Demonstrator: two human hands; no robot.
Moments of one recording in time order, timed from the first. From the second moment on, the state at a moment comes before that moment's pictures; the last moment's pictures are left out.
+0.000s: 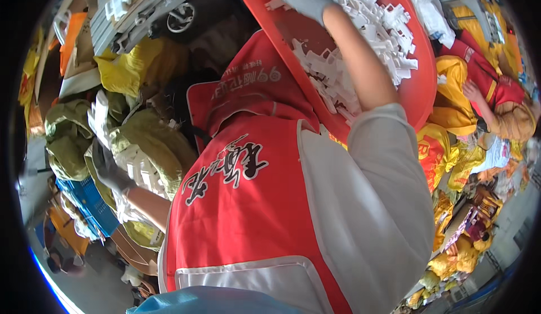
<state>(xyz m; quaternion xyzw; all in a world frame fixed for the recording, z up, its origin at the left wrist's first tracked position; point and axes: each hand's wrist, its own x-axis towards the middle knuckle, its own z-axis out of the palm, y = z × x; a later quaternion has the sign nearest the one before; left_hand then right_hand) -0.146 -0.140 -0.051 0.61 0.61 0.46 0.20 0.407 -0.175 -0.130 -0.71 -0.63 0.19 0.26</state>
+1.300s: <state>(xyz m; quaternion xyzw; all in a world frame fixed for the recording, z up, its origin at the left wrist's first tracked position) -0.176 -0.146 -0.044 0.70 0.63 0.32 -0.09 0.469 -0.314 -0.359 -0.73 -0.39 0.26 0.49</state>
